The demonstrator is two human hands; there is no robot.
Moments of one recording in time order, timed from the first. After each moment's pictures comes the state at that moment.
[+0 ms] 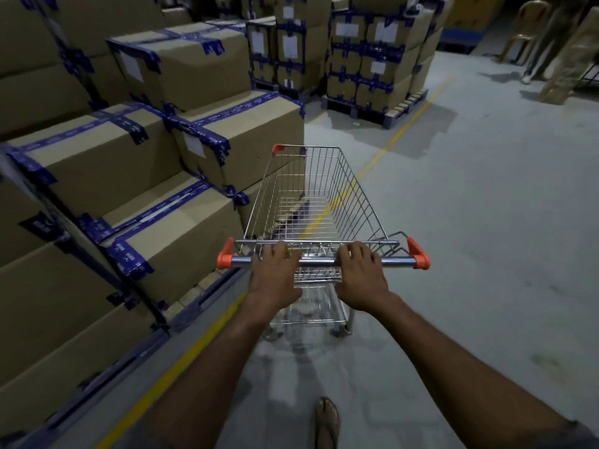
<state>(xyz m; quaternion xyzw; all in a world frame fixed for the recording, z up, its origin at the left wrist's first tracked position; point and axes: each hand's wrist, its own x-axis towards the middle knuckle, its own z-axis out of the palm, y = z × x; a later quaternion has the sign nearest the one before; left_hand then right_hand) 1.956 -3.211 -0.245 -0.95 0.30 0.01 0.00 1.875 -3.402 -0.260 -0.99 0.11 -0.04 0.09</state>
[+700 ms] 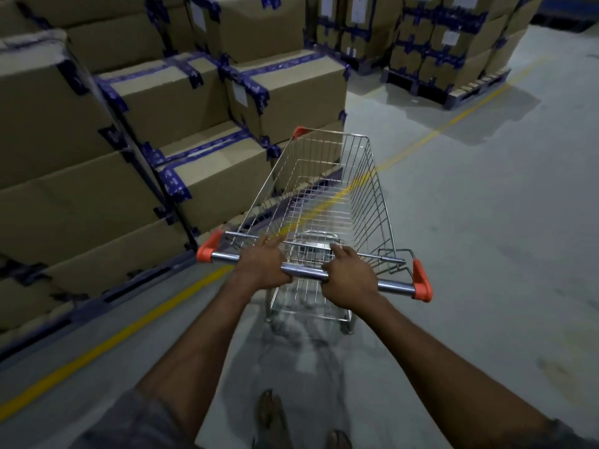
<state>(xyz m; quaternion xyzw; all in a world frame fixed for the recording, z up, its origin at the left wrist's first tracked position) 1.771 -3.194 -0.265 -0.96 0.22 0.15 0.01 1.696 -3.394 -0.266 -0.99 -0.02 0.09 0.07</state>
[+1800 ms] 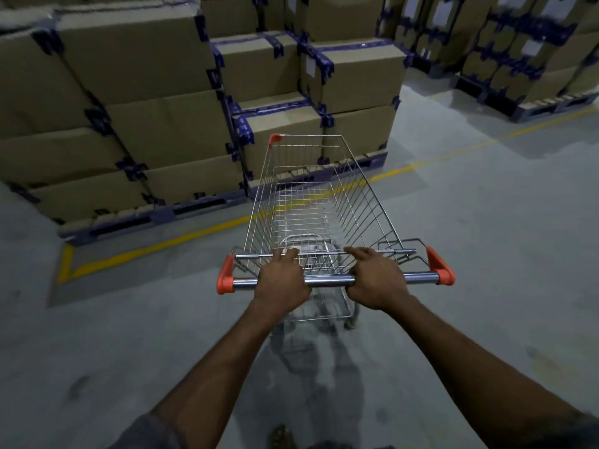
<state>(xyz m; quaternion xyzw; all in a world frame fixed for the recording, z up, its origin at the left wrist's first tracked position) 1.321 -3.223 -0.269 -1.00 0.06 0.04 -0.03 1.353 -3.442 -0.259 -0.98 -0.20 0.07 0.01</state>
